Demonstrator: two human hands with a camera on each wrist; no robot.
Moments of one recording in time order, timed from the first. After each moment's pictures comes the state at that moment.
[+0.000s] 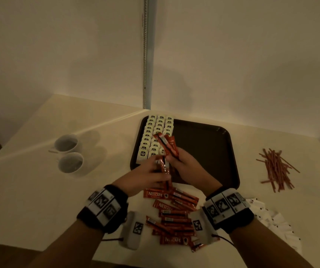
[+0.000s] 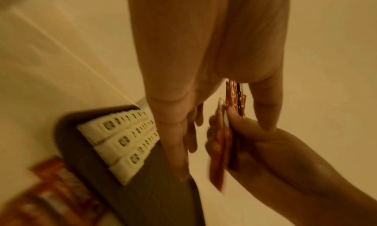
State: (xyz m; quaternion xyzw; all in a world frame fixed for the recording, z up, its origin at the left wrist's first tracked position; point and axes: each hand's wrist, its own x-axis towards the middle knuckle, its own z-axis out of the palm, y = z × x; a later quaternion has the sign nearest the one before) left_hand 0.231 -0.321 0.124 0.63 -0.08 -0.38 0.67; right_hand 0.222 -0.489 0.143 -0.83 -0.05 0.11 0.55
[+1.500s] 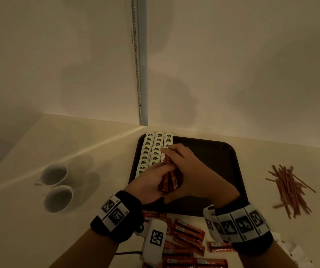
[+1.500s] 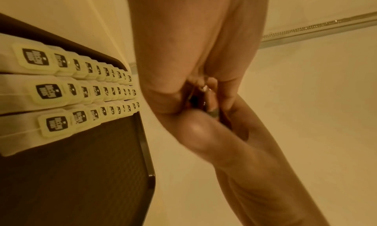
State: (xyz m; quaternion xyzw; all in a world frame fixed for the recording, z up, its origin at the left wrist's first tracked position) left_hand 0.312 -0.369 0.141 0.49 0.05 -0.42 0.76; right_hand 0.294 -0.522 0.169 -0.93 -0.23 0.08 0.28
